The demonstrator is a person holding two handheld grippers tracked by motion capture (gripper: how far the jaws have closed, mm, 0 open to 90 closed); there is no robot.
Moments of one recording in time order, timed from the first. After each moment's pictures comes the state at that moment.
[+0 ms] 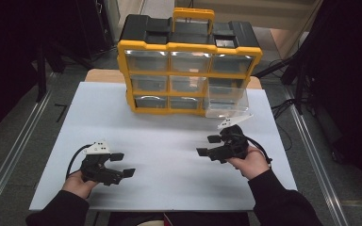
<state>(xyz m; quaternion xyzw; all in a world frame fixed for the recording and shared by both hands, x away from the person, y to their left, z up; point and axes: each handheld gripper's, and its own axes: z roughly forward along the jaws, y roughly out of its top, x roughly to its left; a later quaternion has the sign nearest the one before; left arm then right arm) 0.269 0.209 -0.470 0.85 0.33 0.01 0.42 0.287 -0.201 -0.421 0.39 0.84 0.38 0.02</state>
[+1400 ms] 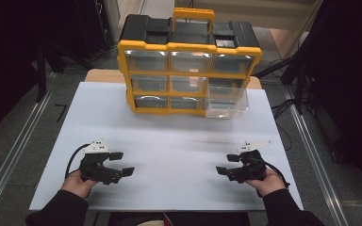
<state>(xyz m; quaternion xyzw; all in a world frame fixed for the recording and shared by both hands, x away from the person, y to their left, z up) 0.271 0.213 -0.469 0.84 0.33 0.01 0.43 0.243 -0.256 -0.482 0.43 0.82 0.37 0.04</state>
